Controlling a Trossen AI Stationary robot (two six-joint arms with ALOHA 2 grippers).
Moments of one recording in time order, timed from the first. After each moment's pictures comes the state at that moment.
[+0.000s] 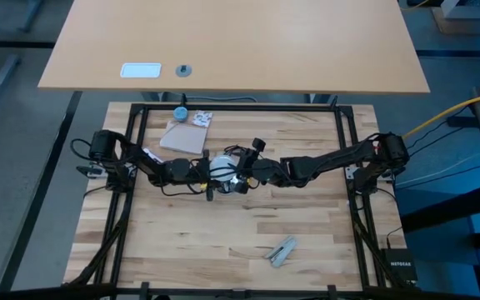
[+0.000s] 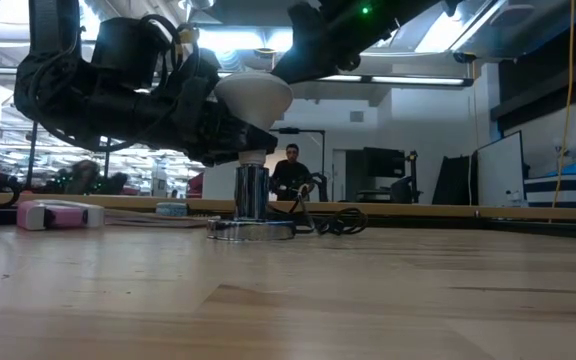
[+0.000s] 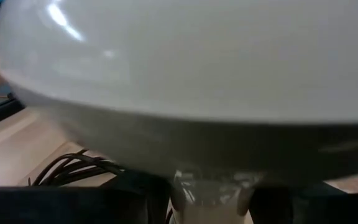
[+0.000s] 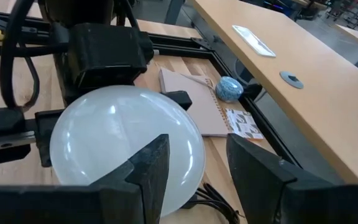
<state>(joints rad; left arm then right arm) 0.01 1.79 0.39 1.30 -0.16 -0.05 0.14 1.70 1.13 0.10 0.56 -0.06</state>
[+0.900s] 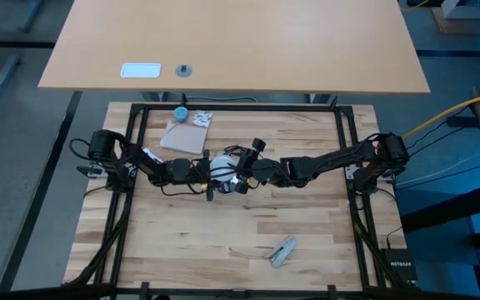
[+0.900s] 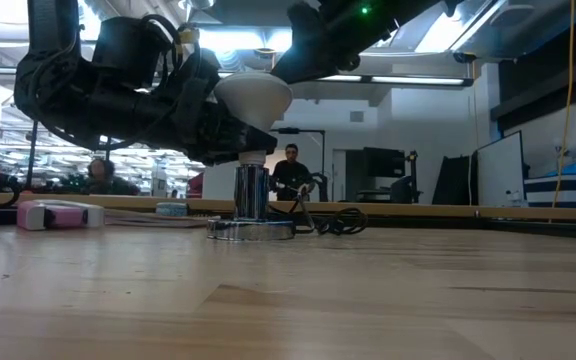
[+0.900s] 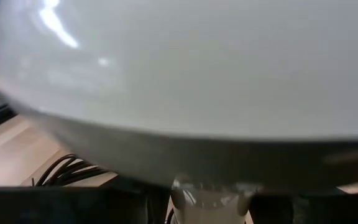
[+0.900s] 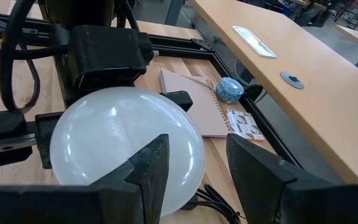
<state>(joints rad) 0.01 1.79 0.39 1.27 -0.17 -0.03 0.14 1.70 1.13 0.11 0.56 -0.06</state>
